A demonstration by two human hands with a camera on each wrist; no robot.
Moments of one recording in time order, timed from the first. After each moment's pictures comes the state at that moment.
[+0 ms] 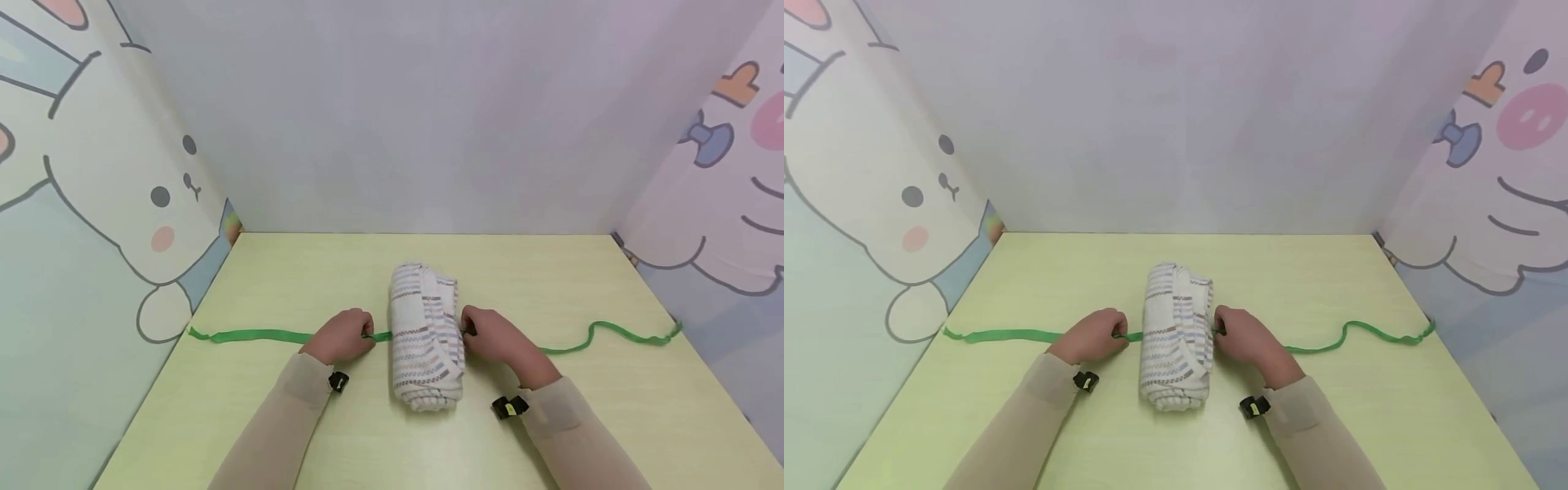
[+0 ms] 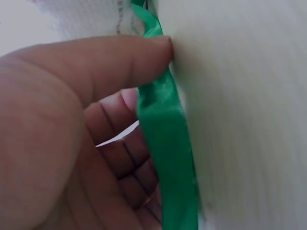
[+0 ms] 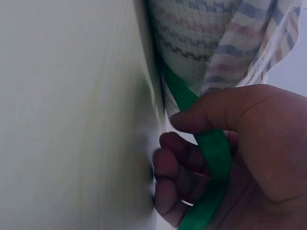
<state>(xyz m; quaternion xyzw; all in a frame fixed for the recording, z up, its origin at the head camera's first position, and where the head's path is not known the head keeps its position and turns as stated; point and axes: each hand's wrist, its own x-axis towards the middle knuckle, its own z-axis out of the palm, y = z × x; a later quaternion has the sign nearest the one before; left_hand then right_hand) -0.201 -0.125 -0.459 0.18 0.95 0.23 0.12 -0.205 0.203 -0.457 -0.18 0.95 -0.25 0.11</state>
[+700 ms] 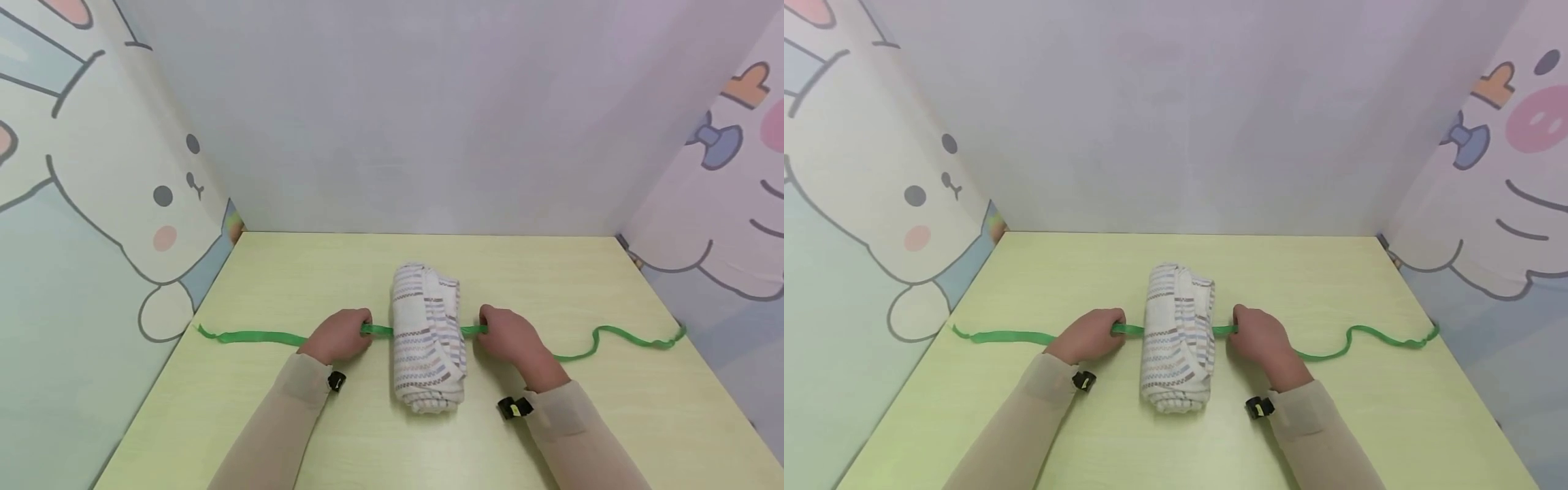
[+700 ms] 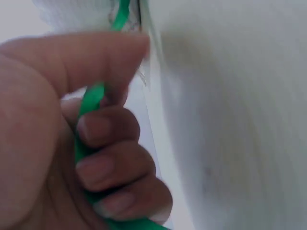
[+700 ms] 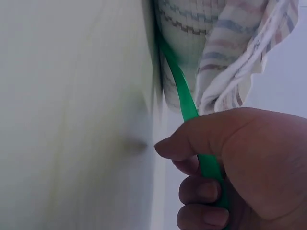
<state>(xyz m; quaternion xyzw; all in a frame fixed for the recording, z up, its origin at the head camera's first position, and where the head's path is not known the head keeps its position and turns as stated) -0.203 -0.128 -0.456 0.15 0.96 0.22 0.12 -0.207 0.215 -0.452 -0.10 0.98 -0.16 0.09</state>
